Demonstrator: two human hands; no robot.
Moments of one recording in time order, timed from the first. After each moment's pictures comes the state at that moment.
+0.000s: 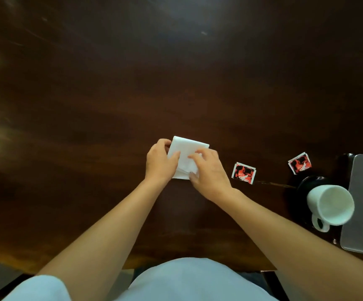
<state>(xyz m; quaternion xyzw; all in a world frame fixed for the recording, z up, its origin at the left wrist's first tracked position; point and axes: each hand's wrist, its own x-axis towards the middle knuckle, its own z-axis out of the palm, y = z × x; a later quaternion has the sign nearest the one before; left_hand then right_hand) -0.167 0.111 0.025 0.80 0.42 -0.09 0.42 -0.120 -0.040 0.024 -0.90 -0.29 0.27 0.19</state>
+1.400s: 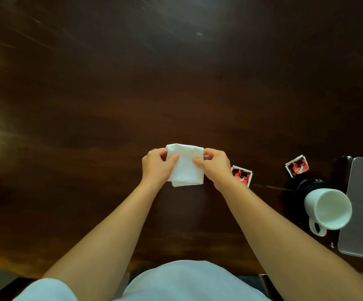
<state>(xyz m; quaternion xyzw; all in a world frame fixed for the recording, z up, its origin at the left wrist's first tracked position) -0.166 0.107 0.002 0.76 0.45 -0.10 0.45 -0.079 -0.039 0.011 -0.80 0.12 0.41 0.41</state>
